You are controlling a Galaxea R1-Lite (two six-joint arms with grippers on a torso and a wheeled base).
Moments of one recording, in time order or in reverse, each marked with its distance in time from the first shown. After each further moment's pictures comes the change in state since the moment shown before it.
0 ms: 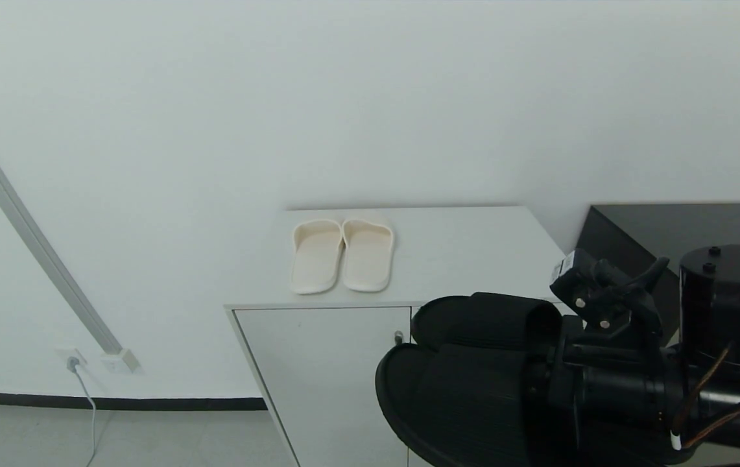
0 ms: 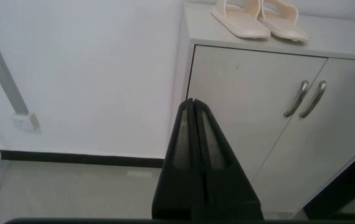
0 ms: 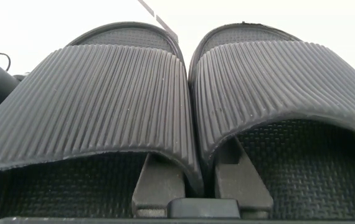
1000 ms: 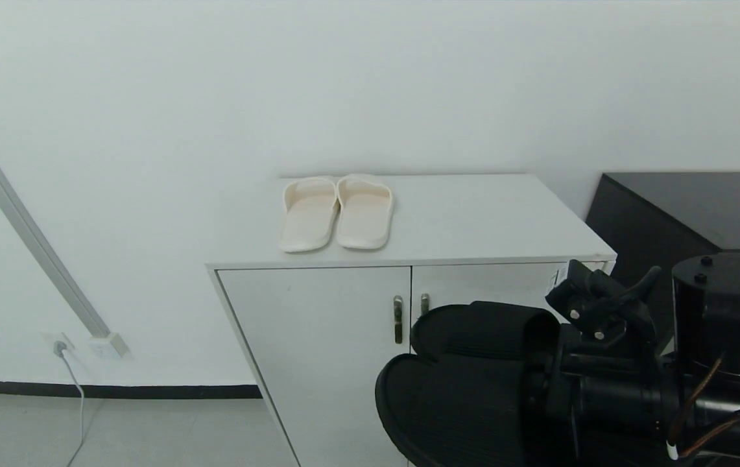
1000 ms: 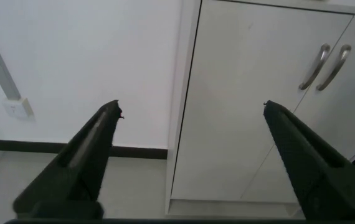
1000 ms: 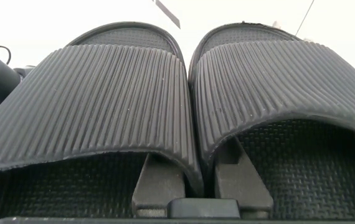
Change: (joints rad) left arm -0.001 0.000 0.000 0.001 0.000 0.000; right arm 0.011 0.009 0.018 -0.001 -0.001 0.001
